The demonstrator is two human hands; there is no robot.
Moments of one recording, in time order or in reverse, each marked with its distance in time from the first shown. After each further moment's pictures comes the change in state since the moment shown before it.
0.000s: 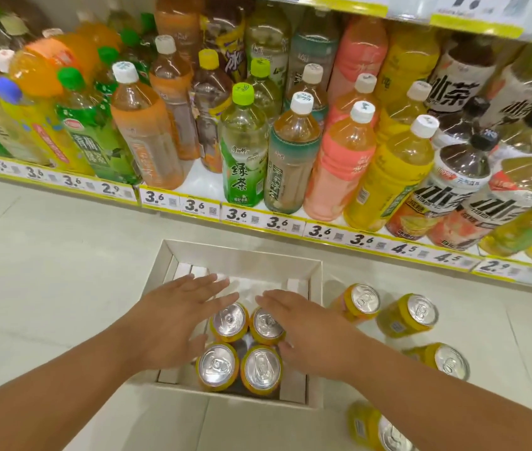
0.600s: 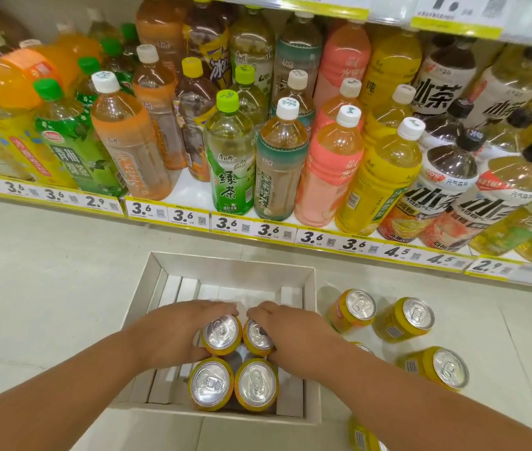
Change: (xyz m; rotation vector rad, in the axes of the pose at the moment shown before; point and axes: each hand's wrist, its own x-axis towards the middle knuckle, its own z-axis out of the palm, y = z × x) left_hand 0.029 -0.013 0.033 -0.439 -0.046 -0.014; right_hand 0.031 0.009 0.023 -0.133 -0.015 0.048
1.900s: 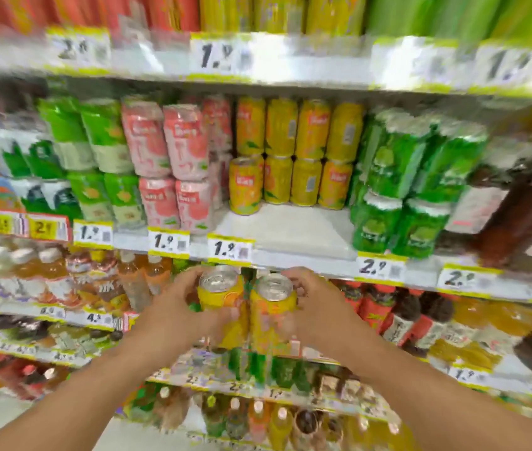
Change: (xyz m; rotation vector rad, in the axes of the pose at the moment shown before) left_hand -0.066 0.517 -0.757 -0.645 0.649 -0.262; right_hand -0.331 -0.080 -0.839 0.978 0.633 0.105
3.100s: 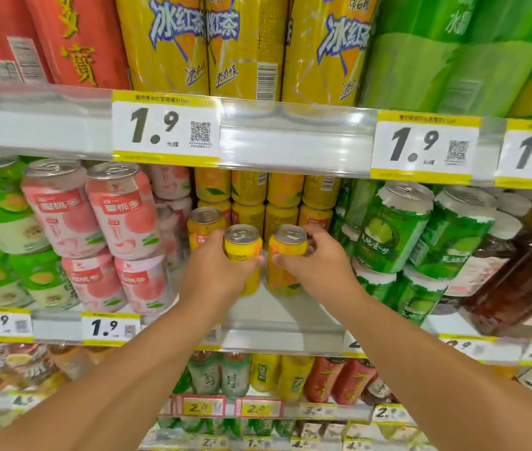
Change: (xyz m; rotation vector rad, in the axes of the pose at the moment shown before) left_hand 0.187 0.113 0.052 0.147 0.230 0.078; right_hand 0.165 -0.043 -0.088 -0.024 0.416 0.100
